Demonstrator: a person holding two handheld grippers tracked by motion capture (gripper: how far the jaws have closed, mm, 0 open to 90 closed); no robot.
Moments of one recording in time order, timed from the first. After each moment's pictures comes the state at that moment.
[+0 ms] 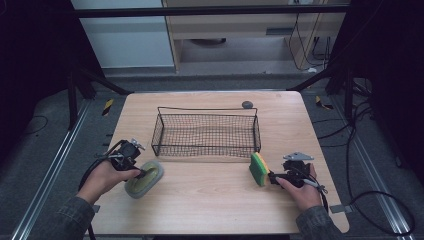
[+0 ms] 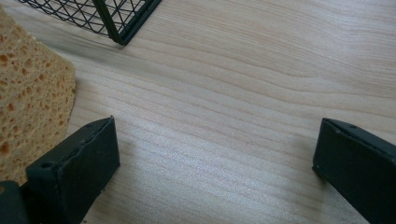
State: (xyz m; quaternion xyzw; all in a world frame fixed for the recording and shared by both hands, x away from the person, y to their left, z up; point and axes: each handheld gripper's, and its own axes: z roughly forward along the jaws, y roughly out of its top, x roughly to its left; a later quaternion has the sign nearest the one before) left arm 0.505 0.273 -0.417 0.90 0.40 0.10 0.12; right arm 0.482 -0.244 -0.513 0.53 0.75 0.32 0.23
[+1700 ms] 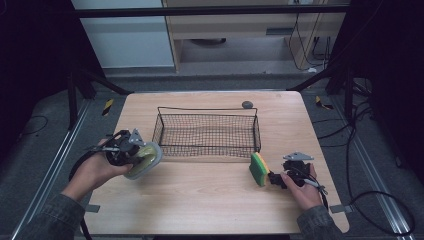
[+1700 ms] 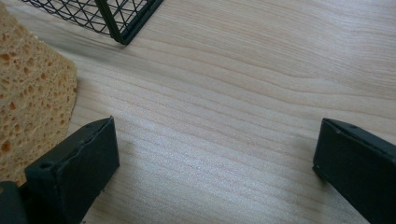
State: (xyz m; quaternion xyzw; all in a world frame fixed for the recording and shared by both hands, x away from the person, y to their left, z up) left arm 0.494 0.260 -0.353 0.94 0.25 0.18 0.14; right arm 0.482 -0.245 -0.513 0.53 0.75 0.32 0.23
